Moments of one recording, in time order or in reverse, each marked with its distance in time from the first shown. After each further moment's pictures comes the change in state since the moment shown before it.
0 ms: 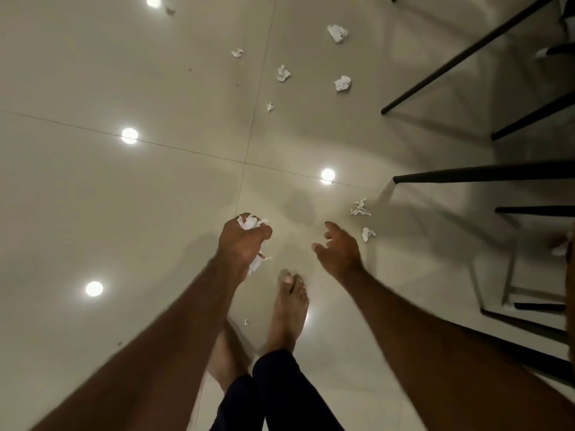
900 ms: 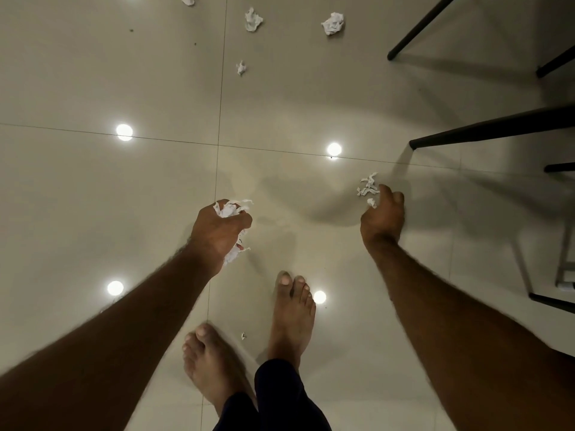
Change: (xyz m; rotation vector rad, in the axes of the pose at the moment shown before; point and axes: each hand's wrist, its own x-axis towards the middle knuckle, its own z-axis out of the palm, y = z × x) left_hand 0.090 -0.028 0.010 0.138 -0.038 0.026; right_hand 0.121 0.092 0.000 -0.062 0.545 0.049
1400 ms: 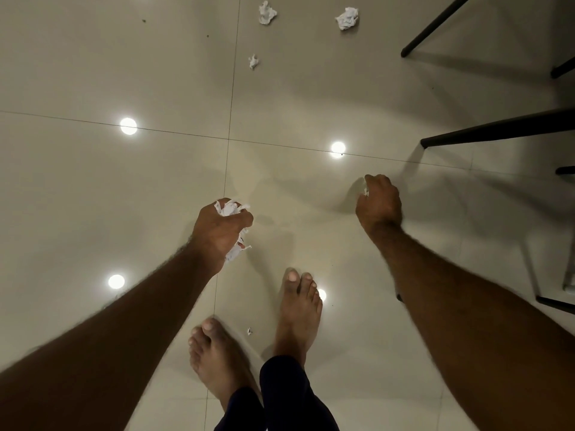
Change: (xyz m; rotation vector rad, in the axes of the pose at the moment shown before) left_hand 0.005 -0.010 -0.021 0.017 0.035 0.012; right_hand 0.016 -0.021 0.013 -0.203 -0.164 -0.239
